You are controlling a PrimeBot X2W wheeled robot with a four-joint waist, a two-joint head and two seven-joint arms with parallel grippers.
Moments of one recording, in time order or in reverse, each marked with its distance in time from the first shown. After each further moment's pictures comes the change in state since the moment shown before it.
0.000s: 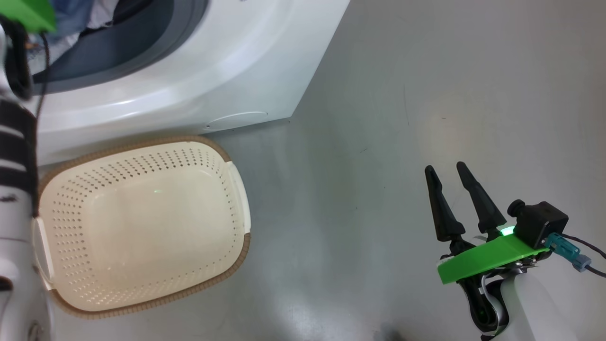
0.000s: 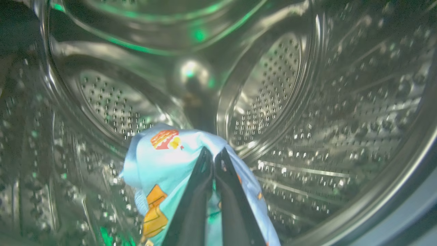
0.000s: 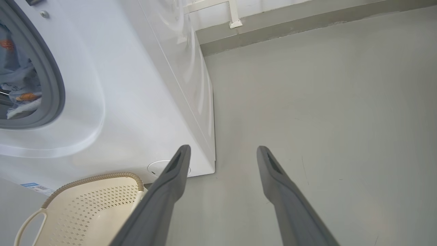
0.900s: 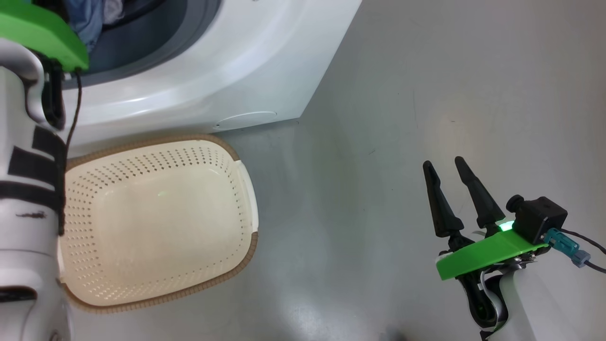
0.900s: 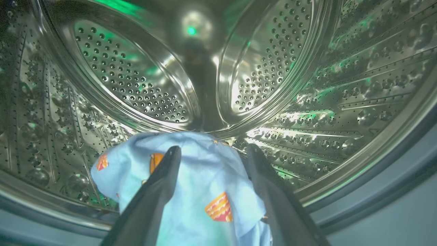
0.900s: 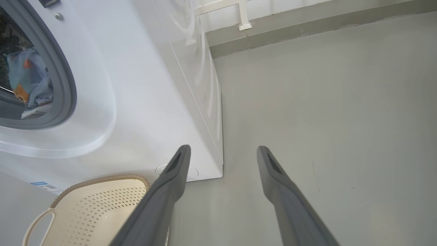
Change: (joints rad) left arm 0.056 -0.038 0.014 0.079 0.003 -0.028 0.000; right arm -0.017 -0.004 0.010 0.000 0.000 0.000 0.000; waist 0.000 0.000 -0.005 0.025
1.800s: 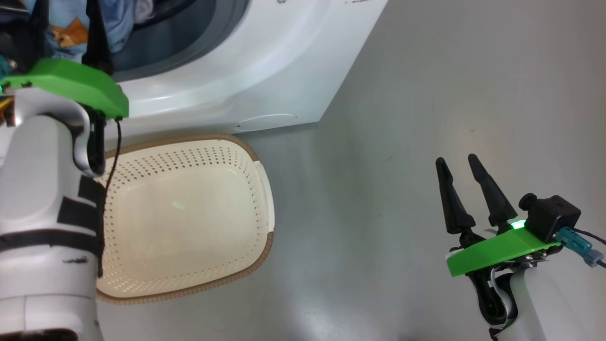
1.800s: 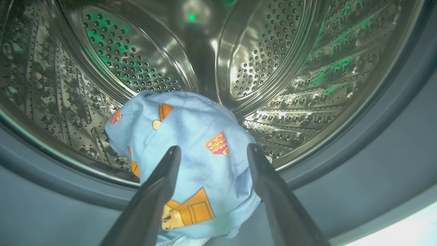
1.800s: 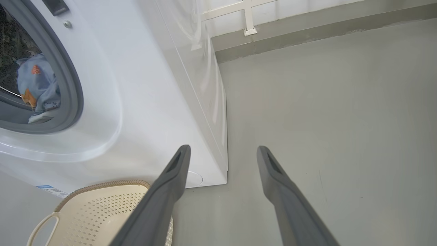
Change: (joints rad) left arm 0.213 -0.064 0.042 -0.188 0.040 -0.010 0.000; right arm 0.000 -0.012 -0.033 -0.003 -0.002 0.000 0.000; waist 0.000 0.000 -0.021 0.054
